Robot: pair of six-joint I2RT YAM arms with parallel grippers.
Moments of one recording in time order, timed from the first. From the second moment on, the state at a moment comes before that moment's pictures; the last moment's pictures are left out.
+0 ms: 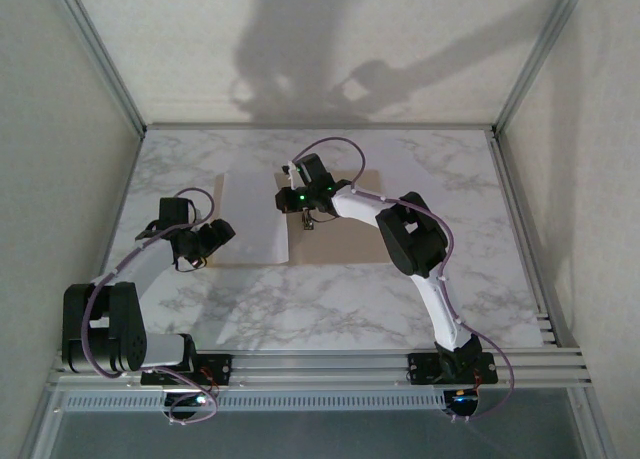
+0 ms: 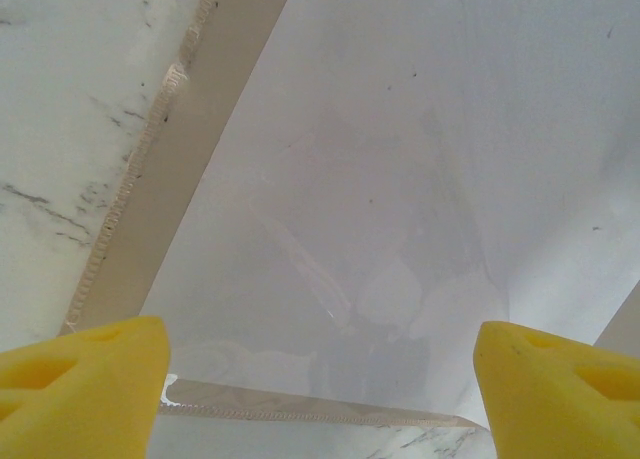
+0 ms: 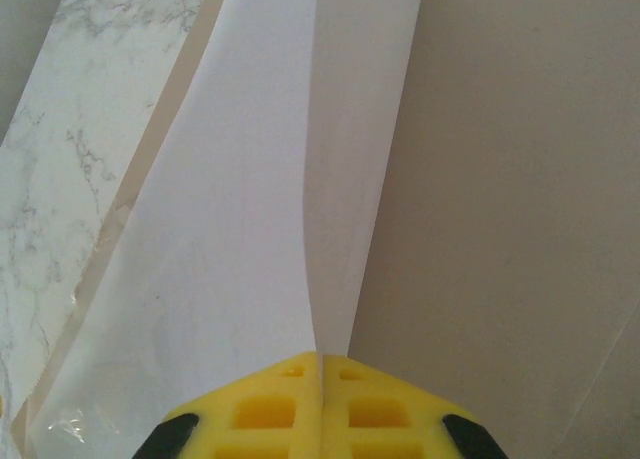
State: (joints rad) left arm 0.08 1.34 0.67 -0.40 0.34 -0.63; right arm 0.71 2.31 1.68 -0.10 -0.39 0.45
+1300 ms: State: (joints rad) left arm -0.38 2.00 1.34 -0.43 -0.20 -0.47; right arm 0.50 1.91 1.24 -0.39 -0.33 0.28
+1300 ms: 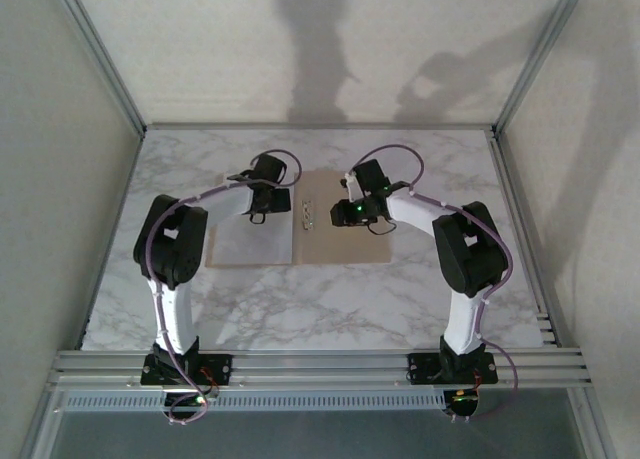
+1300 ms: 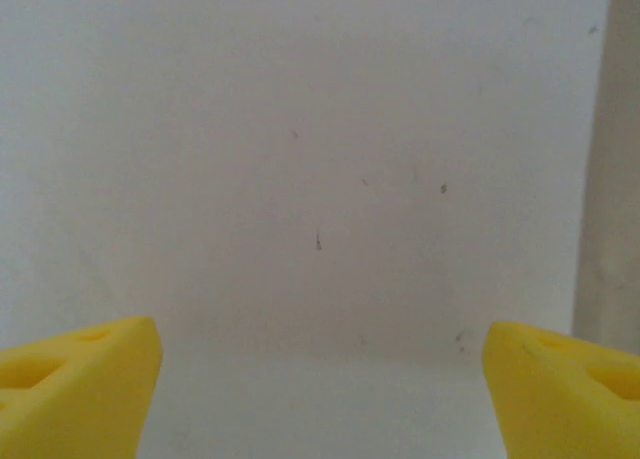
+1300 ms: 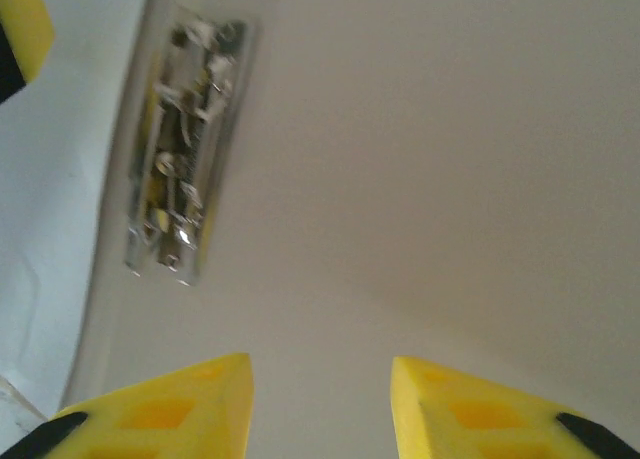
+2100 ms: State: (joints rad) left arm -0.34 2.02 1.29 -0.37 -0.23 -0.48; right arm 0.49 1.87 1.08 -0.27 -0.31 0.36
